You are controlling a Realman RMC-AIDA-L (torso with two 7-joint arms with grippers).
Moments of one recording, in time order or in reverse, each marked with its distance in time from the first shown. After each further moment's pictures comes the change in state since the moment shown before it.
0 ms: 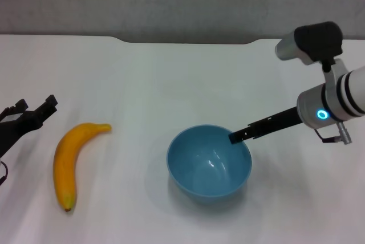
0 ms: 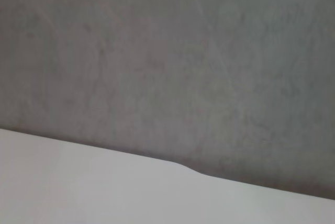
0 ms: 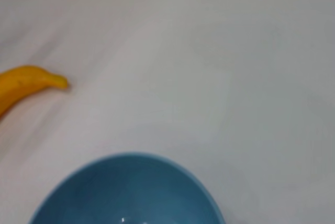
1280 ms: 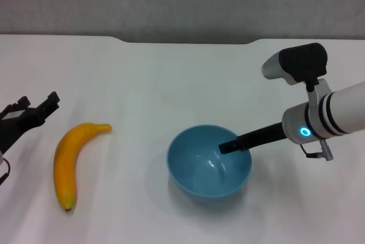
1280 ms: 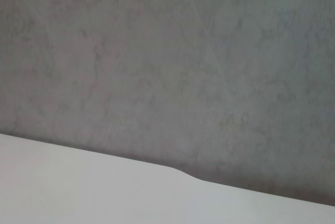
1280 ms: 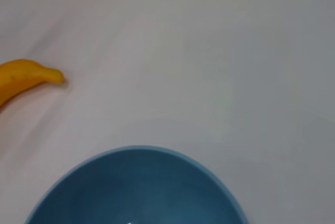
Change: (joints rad) left arm -0.010 -0.002 0.000 -0.002 -0.002 0.001 -0.005; right arm 0.028 0.013 -0.163 -0.162 0.192 -0.184 -0.056
